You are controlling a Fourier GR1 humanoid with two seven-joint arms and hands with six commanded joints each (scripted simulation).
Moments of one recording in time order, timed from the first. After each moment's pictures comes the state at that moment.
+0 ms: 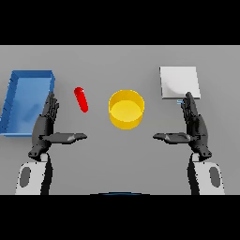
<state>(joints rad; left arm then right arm) 0.00 0.00 0.00 -1.57 0.00 0.00 0.00 0.00 0.00 0.00 -1.57 0.00 0.00 0.00</state>
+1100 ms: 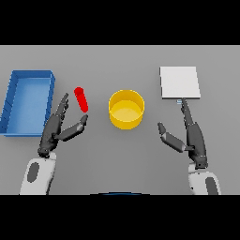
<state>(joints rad) -0.04 0.05 -0.10 -1.51 -0.19 0.01 0.02 0.11 -0.05 0.13 -1.69 0.27 -0.07 -0.07</state>
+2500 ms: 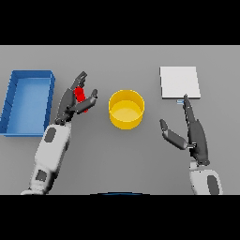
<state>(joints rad) -0.49 0.00 0.05 -0.93 -0.14 0.05 -0.16 0.08 -0.05 0.12 -1.69 0.25 -0.07 -0.07</state>
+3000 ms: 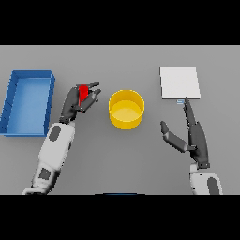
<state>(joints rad) -0.51 -0.02 0.03 -0.91 -0.20 0.10 -0.12 0.11 -0.05 0.12 -1.70 0.25 -0.08 -0.08</state>
